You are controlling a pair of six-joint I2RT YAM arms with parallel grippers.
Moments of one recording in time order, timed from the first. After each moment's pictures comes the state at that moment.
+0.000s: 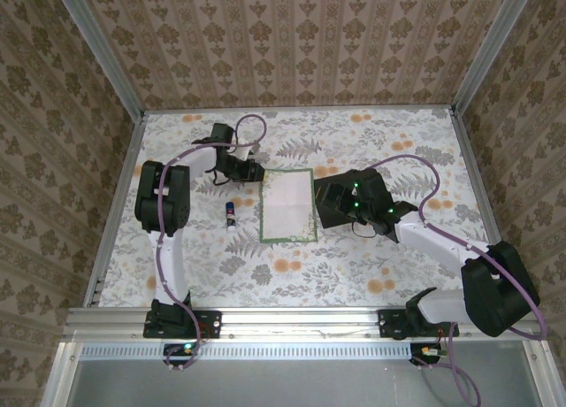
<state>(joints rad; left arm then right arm) -0.27 2.13 1.50 -0.56 0.68 -0.01 0.46 1.31 0.71 -0.13 -0.10 0.85</state>
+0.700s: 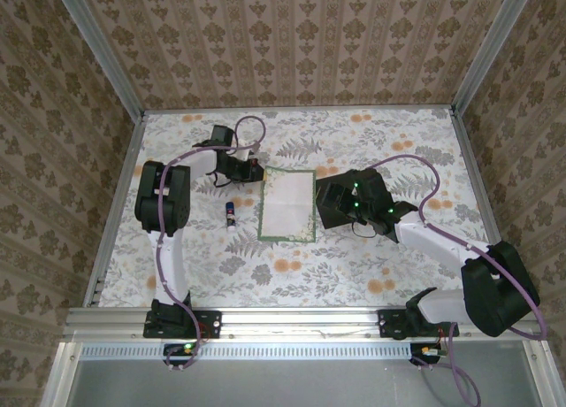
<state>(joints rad) -0.27 2.13 1.45 -0.46 0.72 -0.08 0.46 1.31 0.71 -0.14 -0.10 0.84</state>
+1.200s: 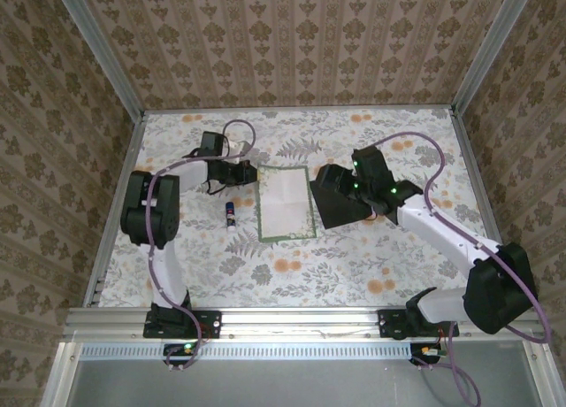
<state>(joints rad) -0.24 1.94 1.21 -0.23 0.68 -0.22 0.45 1.34 0.99 -0.38 -0.05 0.79</state>
